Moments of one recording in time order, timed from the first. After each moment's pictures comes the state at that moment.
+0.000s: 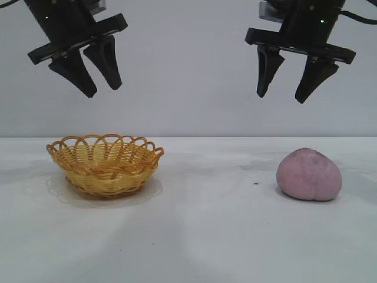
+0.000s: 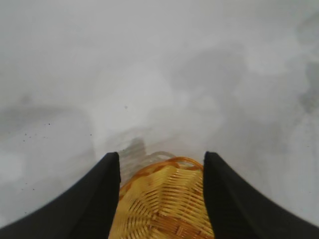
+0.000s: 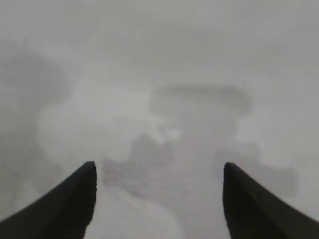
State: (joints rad) left arm -0.22 1.97 -1.49 -0.48 0.67 0.39; right arm 0.28 2.02 -1.57 0.23 0.79 -0.09
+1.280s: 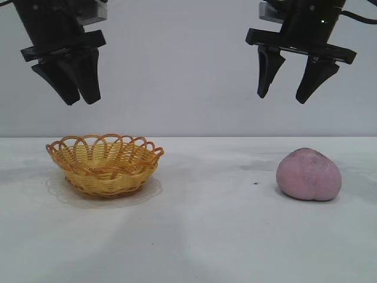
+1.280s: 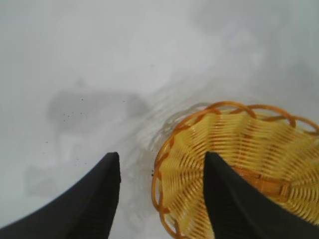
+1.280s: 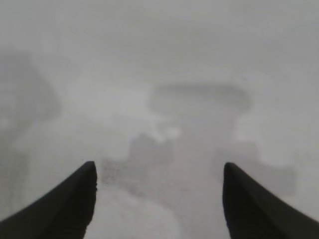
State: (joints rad) left arm -0.22 1.97 -1.49 -0.28 0.78 0.59; right arm 0.28 2.02 -1.57 0.23 0.80 -0.09
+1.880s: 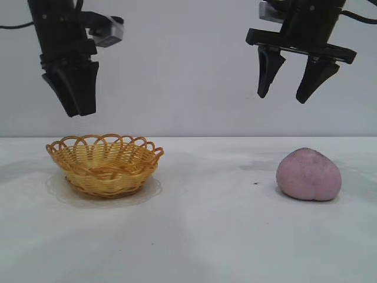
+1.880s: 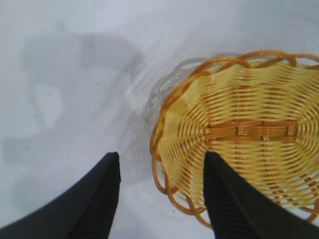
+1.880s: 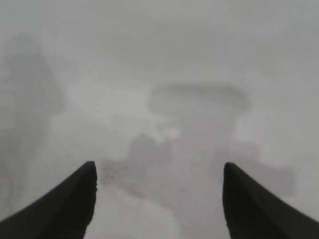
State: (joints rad) left arm -0.22 2.22 -1.90 -0.22 1.20 0.70; right arm 0.28 2.02 -1.57 0.23 0.80 -0.09
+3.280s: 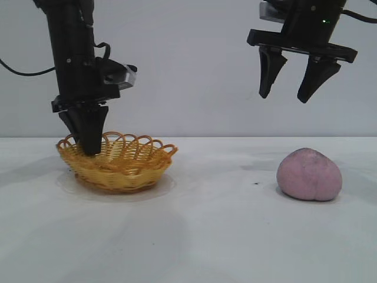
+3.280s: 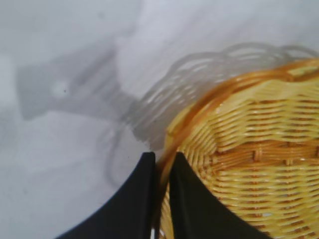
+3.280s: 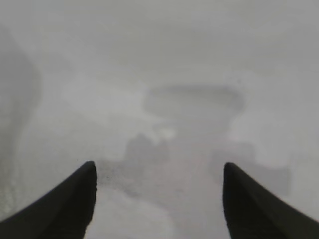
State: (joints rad) left arm -0.25 2.36 -1.97 -0.20 1.23 0.41; right arm 0.28 2.02 -1.57 0.21 0.79 -0.09
